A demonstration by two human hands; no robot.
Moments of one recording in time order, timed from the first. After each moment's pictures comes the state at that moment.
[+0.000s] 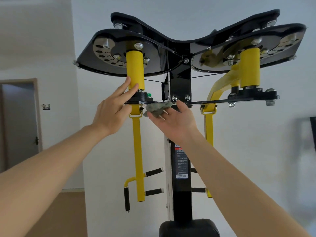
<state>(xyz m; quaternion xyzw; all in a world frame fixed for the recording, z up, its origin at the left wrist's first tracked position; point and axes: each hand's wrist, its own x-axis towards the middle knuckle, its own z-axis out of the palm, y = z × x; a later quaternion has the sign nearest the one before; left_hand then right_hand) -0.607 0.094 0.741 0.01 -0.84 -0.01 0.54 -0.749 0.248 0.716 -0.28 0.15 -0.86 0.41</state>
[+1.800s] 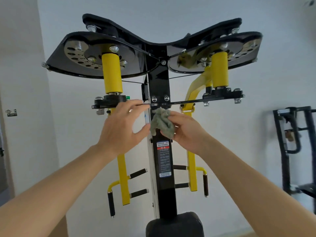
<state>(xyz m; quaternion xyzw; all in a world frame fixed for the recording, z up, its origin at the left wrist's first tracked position) -0.639 0.162 0.706 -0.06 -0.82 0.11 0.56 -0.772 0.335 0.691 -0.41 0.44 -0.77 0.20</state>
